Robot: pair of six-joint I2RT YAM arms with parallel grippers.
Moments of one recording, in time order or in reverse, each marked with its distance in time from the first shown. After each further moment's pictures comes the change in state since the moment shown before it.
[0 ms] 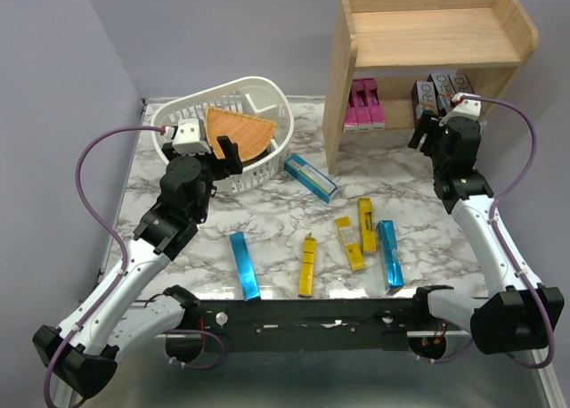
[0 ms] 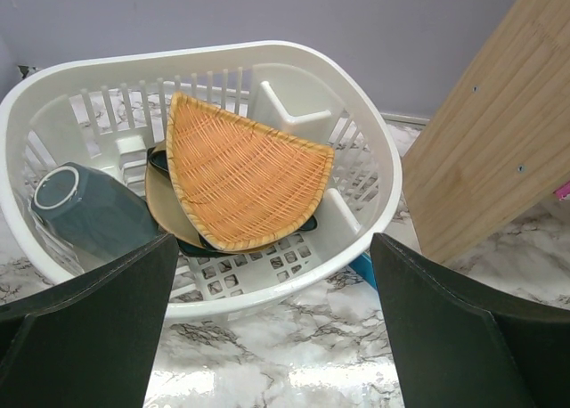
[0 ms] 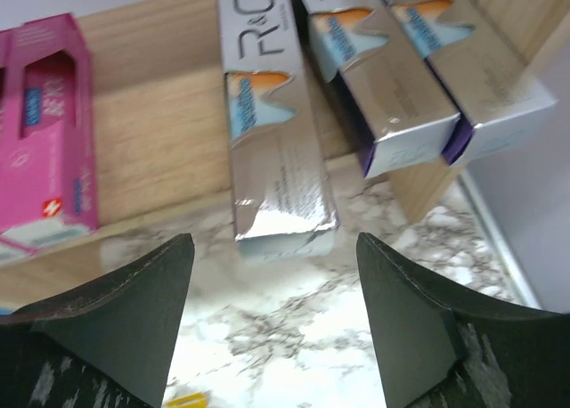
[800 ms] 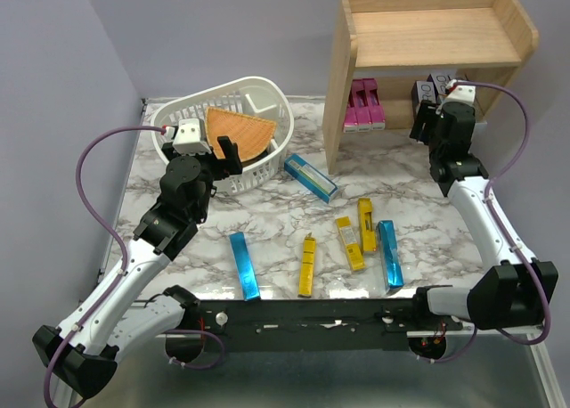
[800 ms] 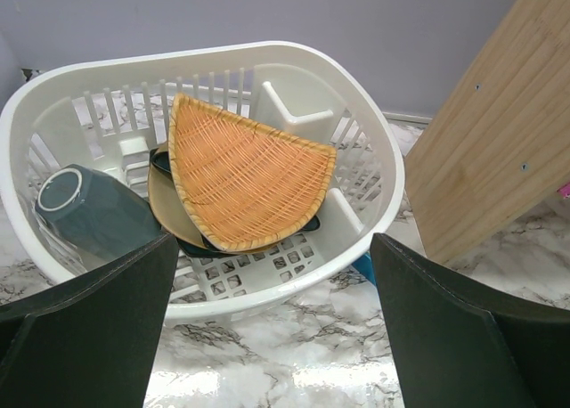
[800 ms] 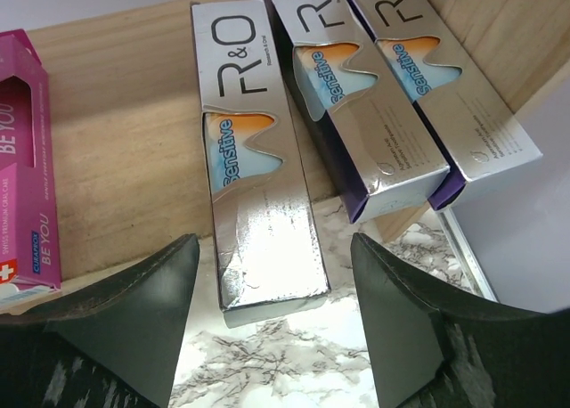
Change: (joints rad) left arm 0.000 0.000 0.000 0.000 0.000 0.012; right arm 0.001 0.143 0.124 -0.006 0.072 -0.072
